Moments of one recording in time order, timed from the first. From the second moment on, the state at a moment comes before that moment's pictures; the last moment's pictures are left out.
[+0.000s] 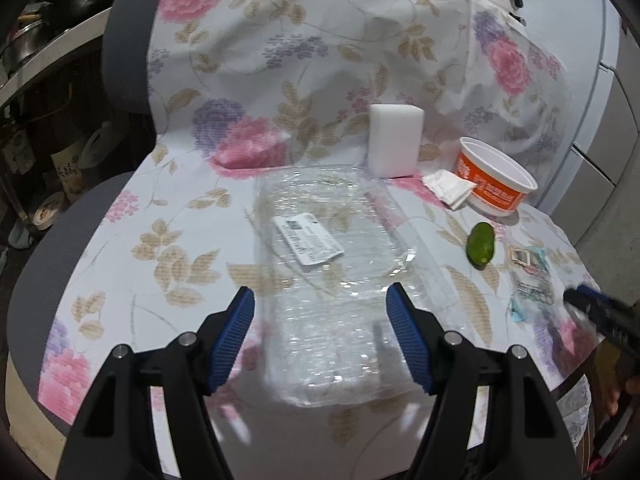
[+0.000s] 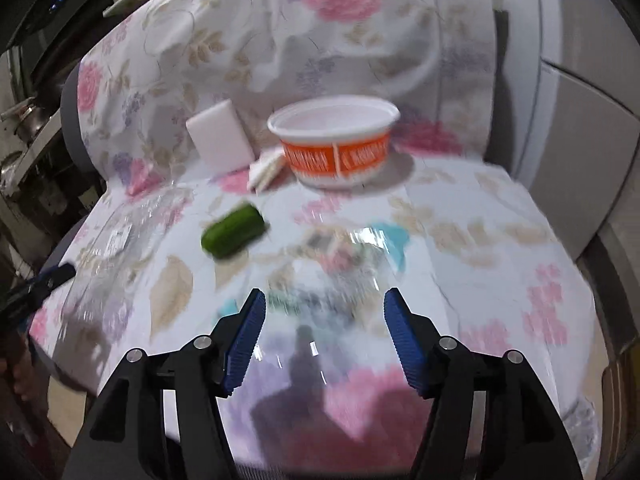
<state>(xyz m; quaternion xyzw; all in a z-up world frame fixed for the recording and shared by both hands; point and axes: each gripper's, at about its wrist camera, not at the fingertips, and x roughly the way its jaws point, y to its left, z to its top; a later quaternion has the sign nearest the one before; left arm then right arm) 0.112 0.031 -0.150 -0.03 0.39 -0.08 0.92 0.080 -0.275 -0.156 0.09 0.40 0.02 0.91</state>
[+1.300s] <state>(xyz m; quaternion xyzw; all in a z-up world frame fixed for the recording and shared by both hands) 0.112 0.036 -0.149 -0.02 0.40 -0.06 0.91 0.126 -0.279 -0.151 0.12 0.37 -0.01 0.92</state>
